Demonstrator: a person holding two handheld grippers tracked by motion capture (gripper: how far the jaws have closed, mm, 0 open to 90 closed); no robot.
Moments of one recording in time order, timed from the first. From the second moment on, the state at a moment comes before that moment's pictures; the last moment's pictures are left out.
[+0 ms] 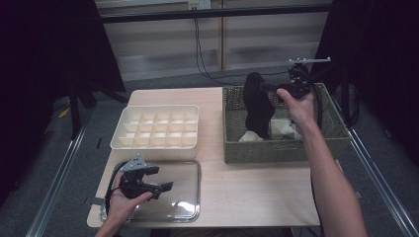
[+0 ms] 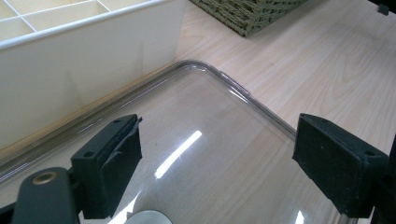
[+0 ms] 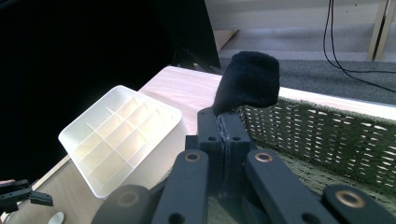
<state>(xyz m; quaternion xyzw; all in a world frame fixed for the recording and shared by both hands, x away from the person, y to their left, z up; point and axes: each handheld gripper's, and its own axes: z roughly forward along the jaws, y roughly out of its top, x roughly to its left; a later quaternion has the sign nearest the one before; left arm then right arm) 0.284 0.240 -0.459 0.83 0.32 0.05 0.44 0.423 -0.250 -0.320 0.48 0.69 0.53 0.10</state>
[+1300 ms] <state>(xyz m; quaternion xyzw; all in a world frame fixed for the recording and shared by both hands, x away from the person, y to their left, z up) 0.283 0.237 -0.459 0.84 0.32 0.05 0.45 0.389 -0.247 -0.257 0.43 0.68 0.58 0.13</state>
